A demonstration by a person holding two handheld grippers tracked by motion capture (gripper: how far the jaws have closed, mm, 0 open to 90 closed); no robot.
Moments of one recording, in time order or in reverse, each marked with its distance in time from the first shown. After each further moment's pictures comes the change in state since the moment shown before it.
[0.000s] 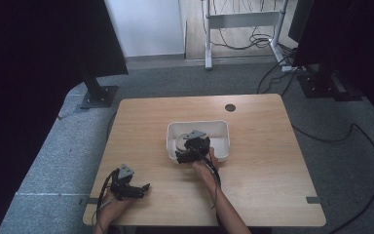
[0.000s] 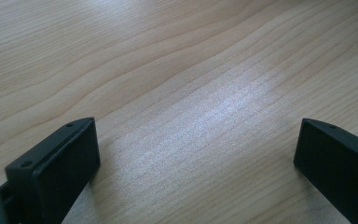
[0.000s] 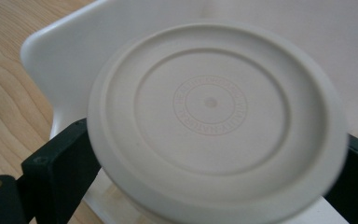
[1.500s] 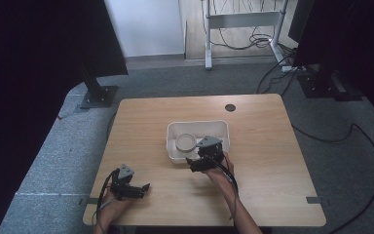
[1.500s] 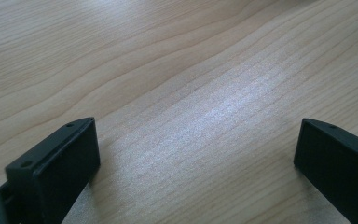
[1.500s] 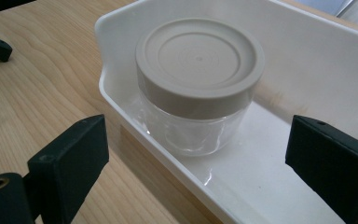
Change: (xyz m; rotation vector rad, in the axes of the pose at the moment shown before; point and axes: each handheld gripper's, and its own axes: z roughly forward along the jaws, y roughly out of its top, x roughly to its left) left arm 0.000 0.000 0.000 0.000 0.000 0.000; right arm -0.009 -0.019 -0.063 -0.042 0.046 -0.079
